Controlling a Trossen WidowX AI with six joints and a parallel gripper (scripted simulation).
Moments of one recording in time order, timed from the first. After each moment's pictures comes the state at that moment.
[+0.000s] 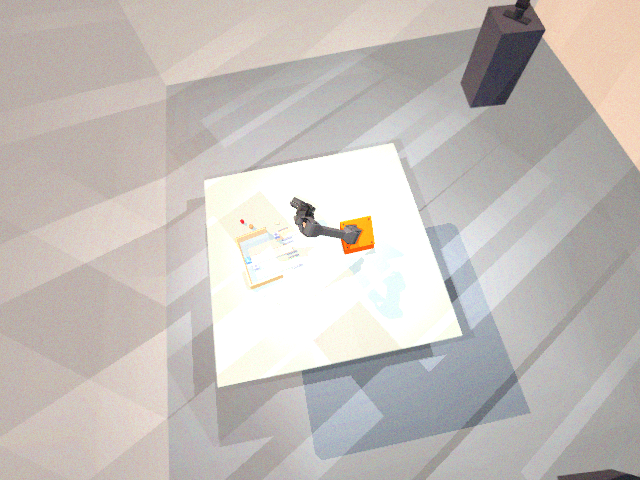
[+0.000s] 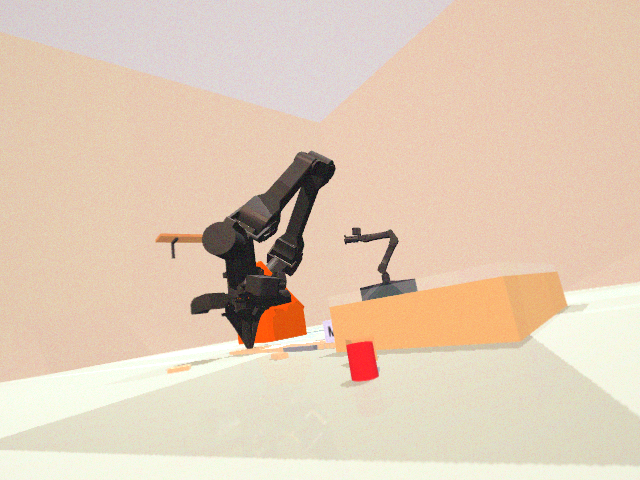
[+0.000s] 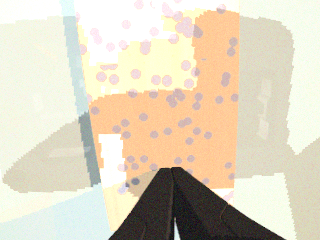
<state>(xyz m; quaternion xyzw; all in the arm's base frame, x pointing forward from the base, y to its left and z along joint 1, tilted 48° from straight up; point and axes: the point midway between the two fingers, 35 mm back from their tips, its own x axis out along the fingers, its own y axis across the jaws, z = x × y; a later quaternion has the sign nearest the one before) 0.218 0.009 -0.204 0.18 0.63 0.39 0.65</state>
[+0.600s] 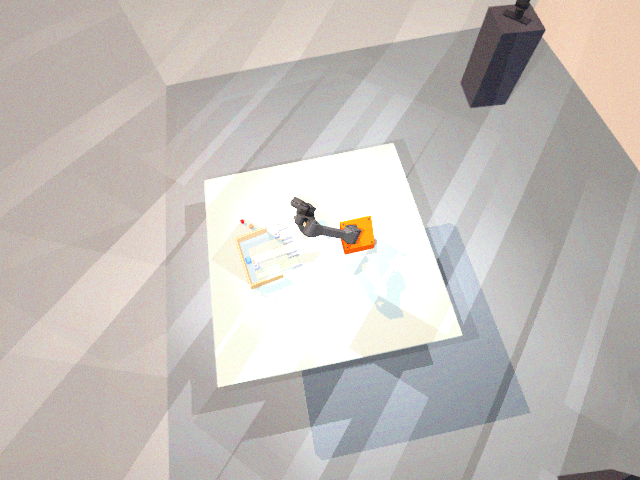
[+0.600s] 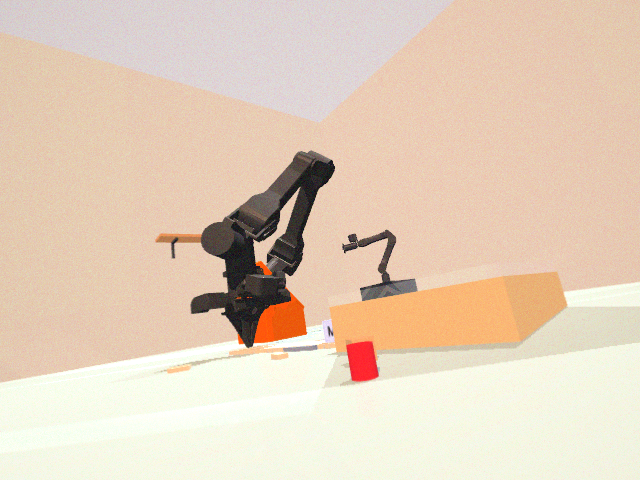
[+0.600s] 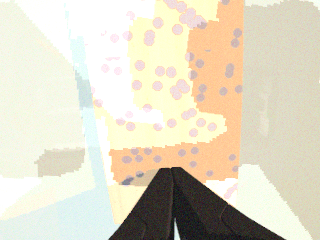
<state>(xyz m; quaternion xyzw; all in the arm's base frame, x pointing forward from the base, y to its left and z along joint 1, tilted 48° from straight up) 0.216 0.008 -0.201 0.18 0.63 0.39 0.64</state>
